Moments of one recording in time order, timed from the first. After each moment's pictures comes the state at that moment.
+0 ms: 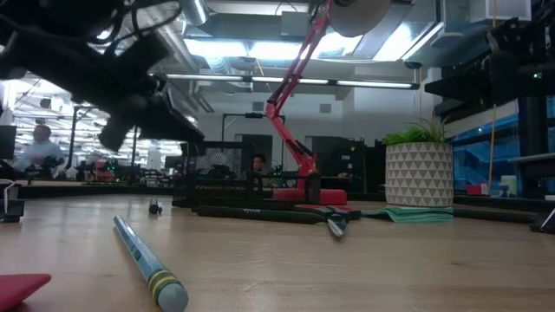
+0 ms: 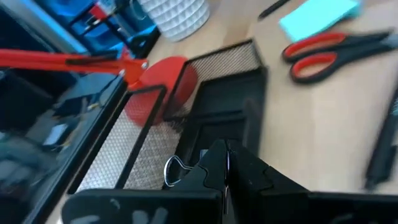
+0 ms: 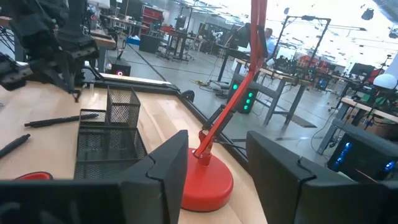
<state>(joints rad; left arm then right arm) -0.33 1.39 0.37 0.45 -0.80 0.10 -0.19 0.00 0.05 0.01 0.27 -0.27</state>
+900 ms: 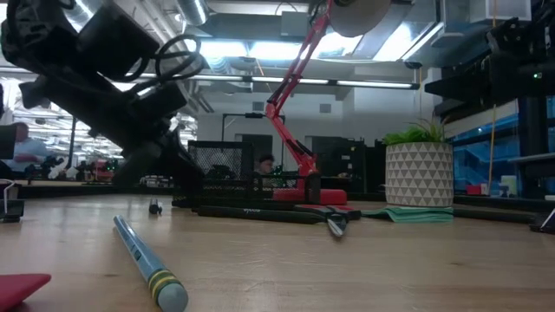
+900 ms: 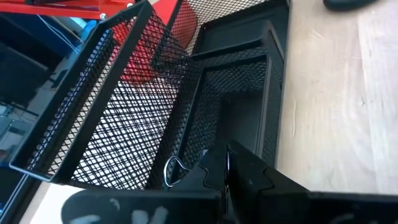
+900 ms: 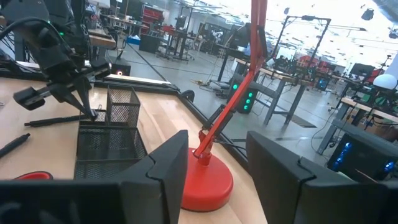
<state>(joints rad) -0.20 1.54 0.37 0.46 -0.71 0.09 -0.19 0.00 0.05 0.01 0.27 -0.27</state>
